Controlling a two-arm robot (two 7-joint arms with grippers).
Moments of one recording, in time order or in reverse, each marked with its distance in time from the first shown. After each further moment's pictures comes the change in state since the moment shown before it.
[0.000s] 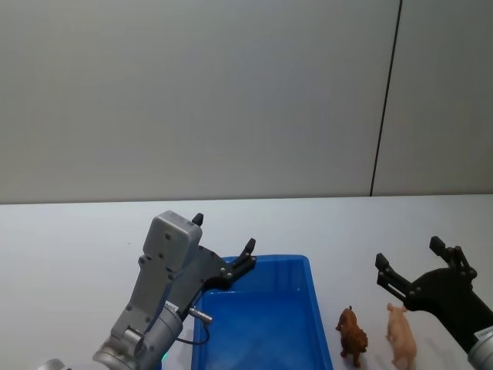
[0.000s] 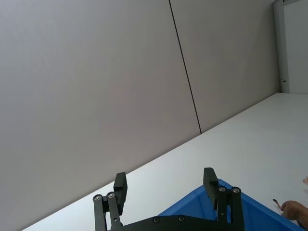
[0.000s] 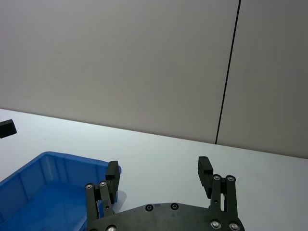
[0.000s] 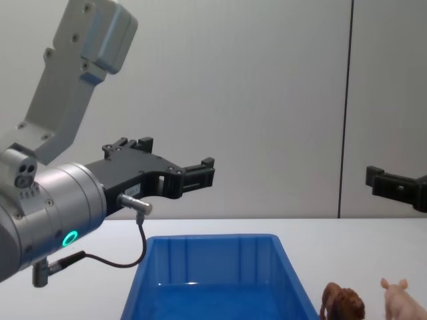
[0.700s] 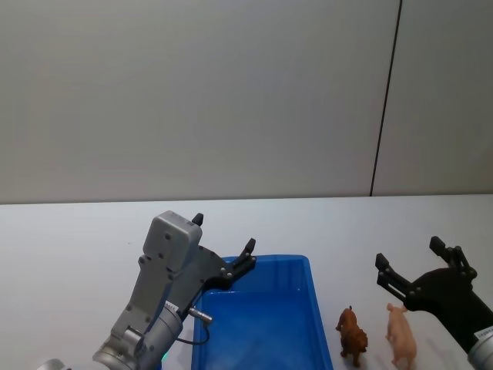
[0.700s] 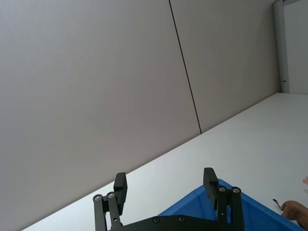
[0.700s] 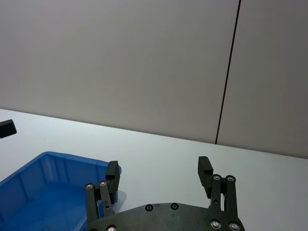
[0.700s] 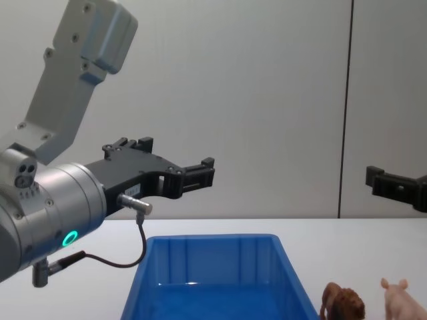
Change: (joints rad) left arm 0.000 0.000 0.000 0.000 0.000 0.000 0.000; right arm 0.000 0.000 0.000 0.000 0.000 0.000 0.000
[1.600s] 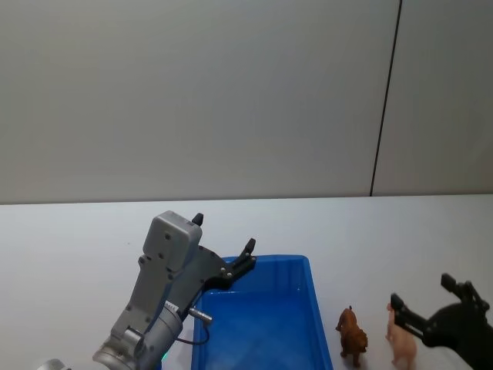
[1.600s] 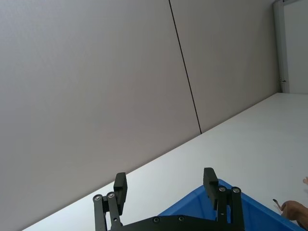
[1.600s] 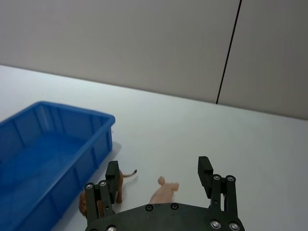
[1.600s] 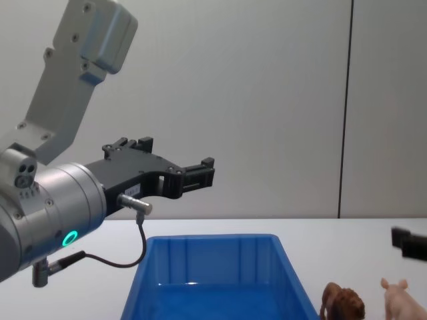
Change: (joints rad) left arm 0.000 0.000 0.000 0.000 0.000 0.000 0.000; right arm -0.052 0.072 0.035 0.013 0.034 0.075 0.069
